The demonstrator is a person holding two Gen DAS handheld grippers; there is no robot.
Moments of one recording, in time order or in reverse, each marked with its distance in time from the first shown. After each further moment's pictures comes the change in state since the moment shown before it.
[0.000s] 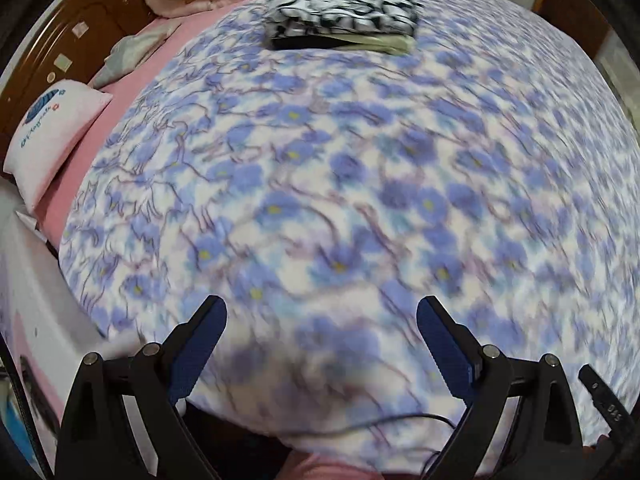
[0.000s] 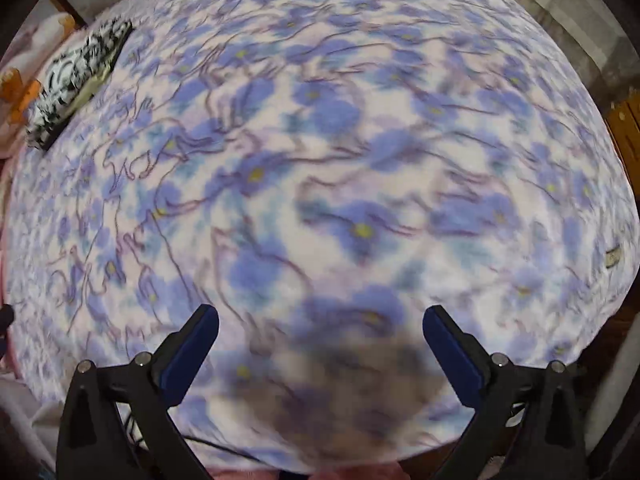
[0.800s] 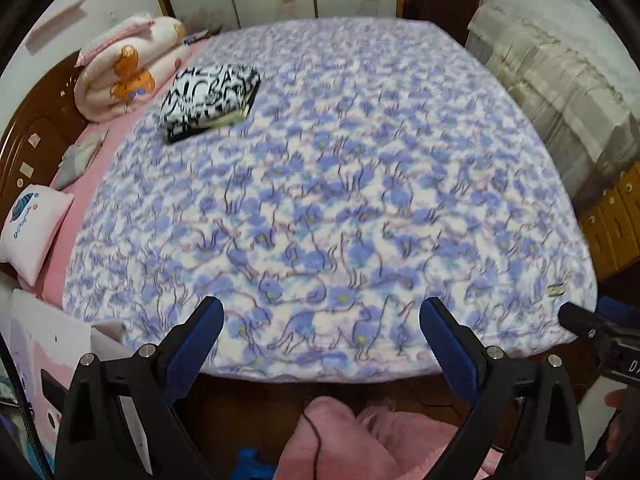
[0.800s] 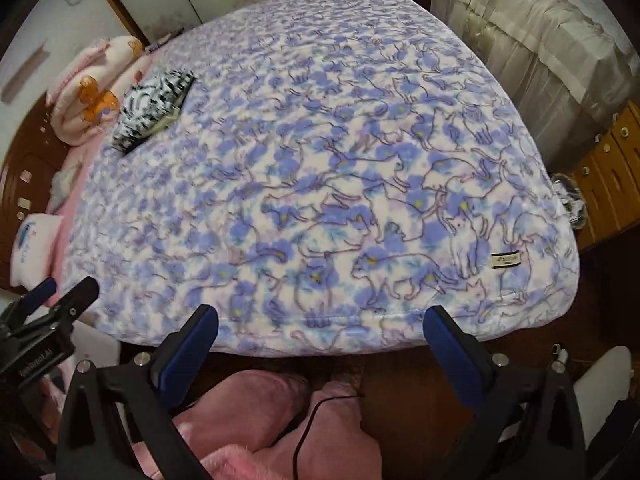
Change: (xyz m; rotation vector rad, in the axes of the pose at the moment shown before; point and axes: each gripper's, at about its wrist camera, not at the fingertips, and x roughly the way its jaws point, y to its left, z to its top) left arm -0.231 -0.148 -0.139 0.301 -0.212 -0.167; right arm -0.213 -0.136 -0.060 -0.126 -0.133 0.160
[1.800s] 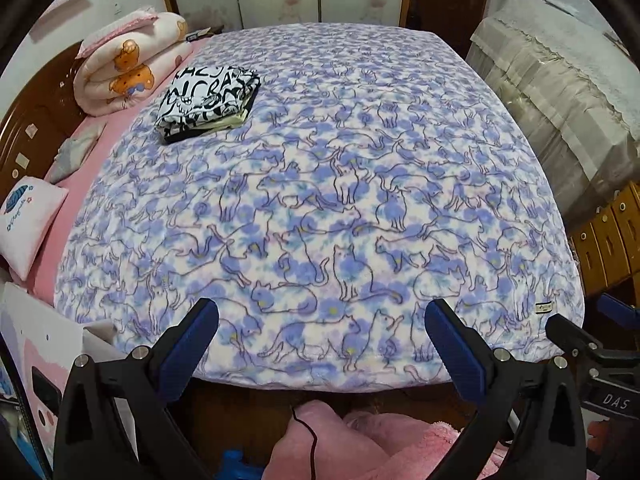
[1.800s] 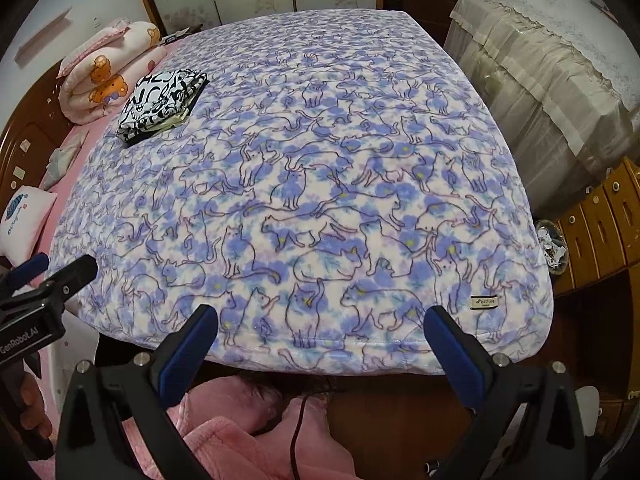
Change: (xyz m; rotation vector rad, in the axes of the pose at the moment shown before) left arm 0.000 0.006 0.015 -0.039 -0.001 -0.034; right arm -0.017 0.033 0.011 -0.136 -0.073 -0.102
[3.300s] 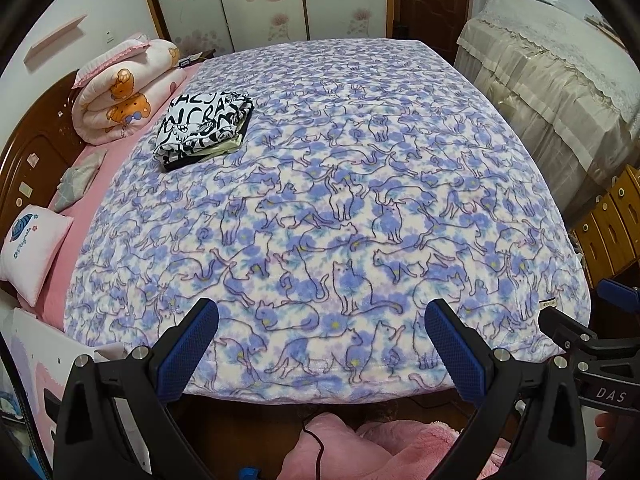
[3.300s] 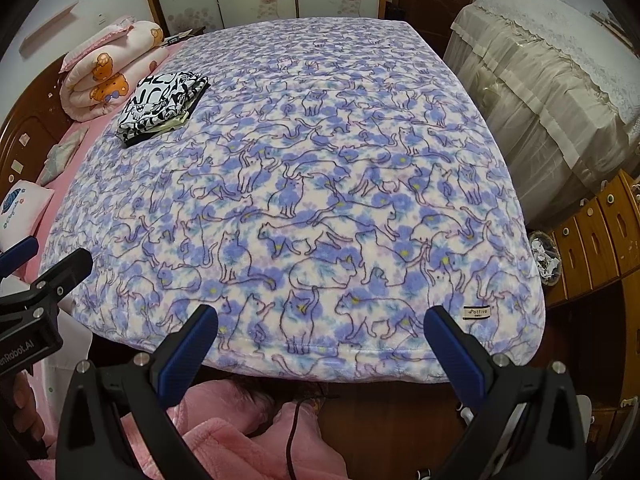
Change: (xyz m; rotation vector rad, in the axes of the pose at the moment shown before) left arm -0.013 -0.010 0.004 0.053 -0.044 0.015; right arm -0.005 -0.003 0.006 -0.031 -0.031 -0.013
